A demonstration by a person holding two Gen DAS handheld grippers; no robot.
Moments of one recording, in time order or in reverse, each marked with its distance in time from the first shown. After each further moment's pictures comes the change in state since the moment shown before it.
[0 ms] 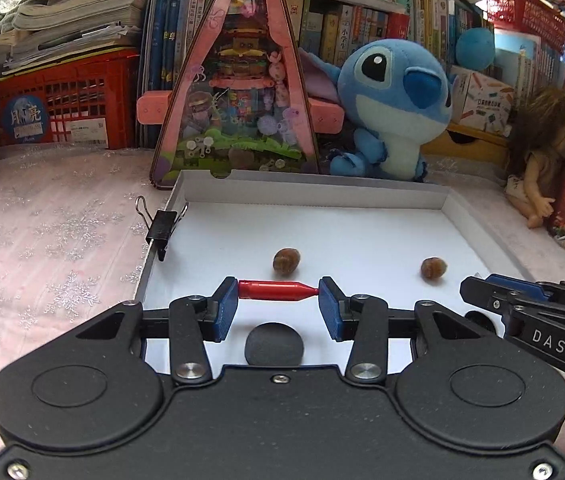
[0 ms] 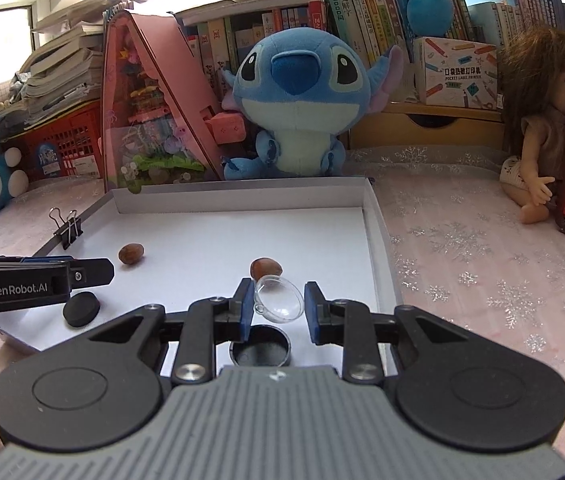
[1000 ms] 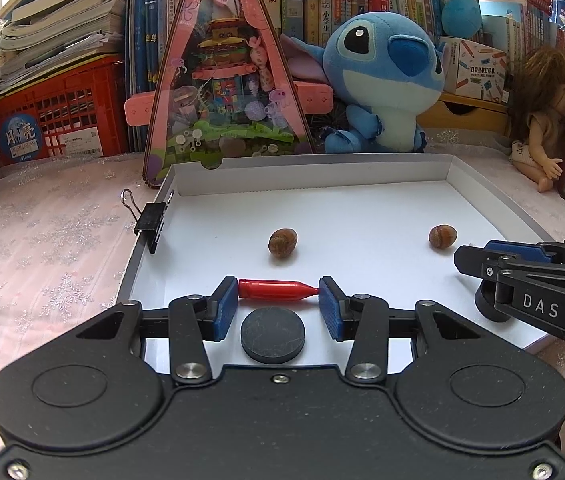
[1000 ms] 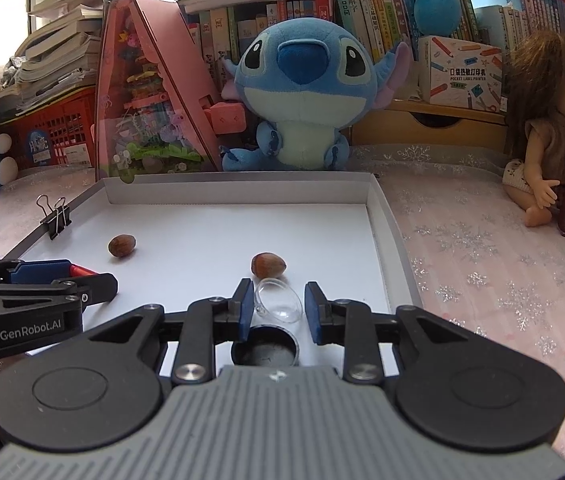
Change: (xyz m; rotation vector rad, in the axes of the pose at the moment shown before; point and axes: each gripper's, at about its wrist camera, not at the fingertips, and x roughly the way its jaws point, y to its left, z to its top) left arm 0.009 -0.014 -0.014 0.093 -0.004 0.038; right arm 0.011 0.010 -0.003 -0.030 -0.004 -0.035
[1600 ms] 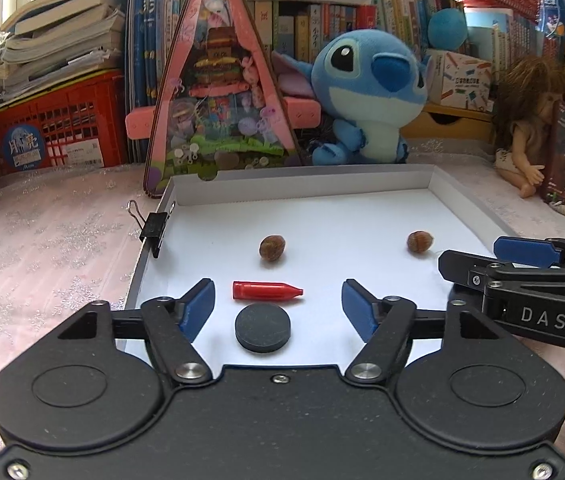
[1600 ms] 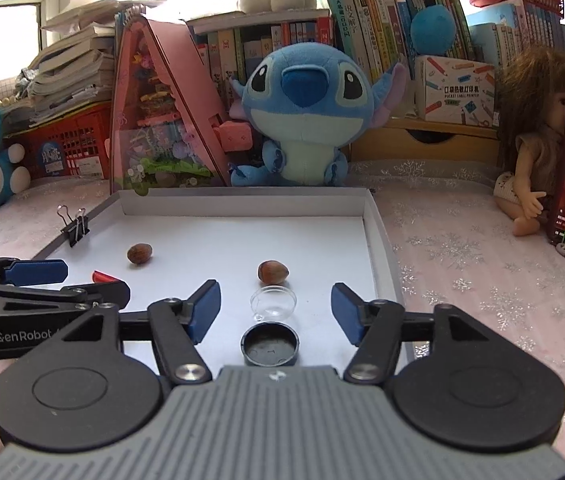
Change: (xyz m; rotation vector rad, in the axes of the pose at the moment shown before) left arm -0.030 -0.002 0.000 0.007 -0.031 -0.026; right arm -0.029 -0.002 0.001 0.002 -0.037 0.020
